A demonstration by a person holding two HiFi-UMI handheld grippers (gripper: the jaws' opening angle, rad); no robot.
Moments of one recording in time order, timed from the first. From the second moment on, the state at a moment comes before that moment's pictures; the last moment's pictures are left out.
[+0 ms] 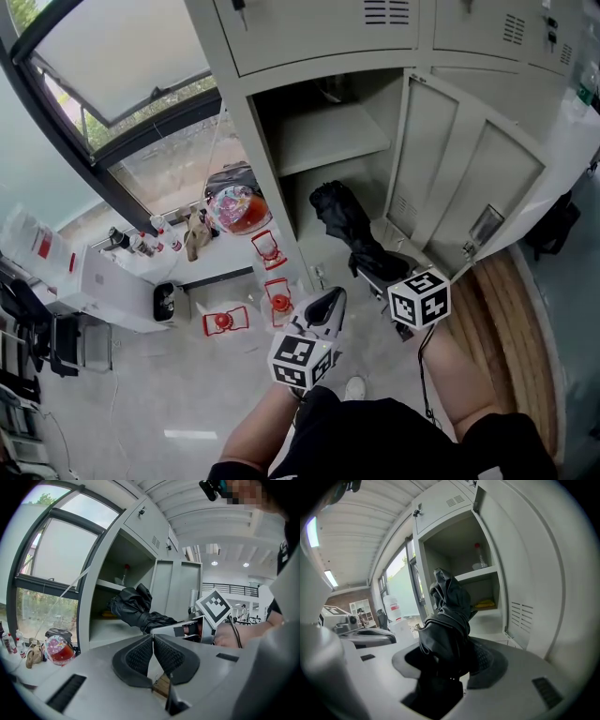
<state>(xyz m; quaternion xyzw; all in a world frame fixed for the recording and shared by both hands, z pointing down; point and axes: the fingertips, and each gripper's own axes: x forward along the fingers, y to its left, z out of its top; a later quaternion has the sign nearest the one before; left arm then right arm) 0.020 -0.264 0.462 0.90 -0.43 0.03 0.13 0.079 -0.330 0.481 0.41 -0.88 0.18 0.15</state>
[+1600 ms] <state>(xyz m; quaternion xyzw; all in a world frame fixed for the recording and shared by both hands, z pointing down) -0.003 -0.373 0.475 0.93 -0.35 0.08 0.11 0.020 -0.506 0.511 0.42 -0.86 0.07 0.29</state>
